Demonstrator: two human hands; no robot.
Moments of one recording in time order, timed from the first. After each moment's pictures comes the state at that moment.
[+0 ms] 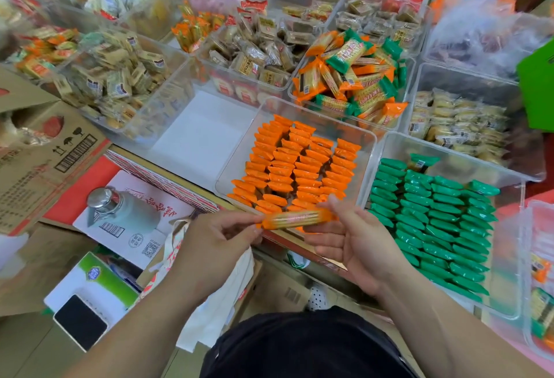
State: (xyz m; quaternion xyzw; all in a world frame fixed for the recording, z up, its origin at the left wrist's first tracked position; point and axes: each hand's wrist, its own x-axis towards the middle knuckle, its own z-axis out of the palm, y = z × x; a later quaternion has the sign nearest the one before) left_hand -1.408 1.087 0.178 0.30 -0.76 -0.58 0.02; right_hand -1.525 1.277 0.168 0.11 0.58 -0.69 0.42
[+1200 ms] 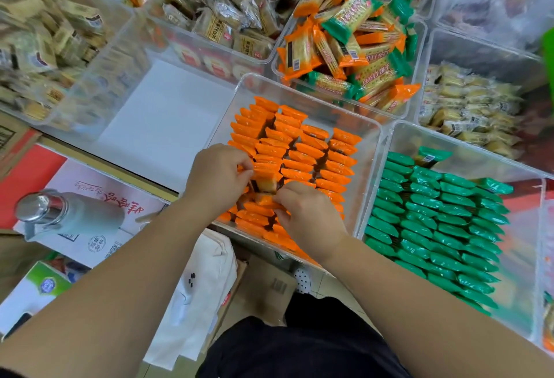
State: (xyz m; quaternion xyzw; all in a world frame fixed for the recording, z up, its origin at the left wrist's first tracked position) left_hand -1.564 1.010 0.061 0.14 -0.95 -0.26 0.02; right_hand -1.598 1.206 0.047 -0.42 0.88 -0.23 0.07
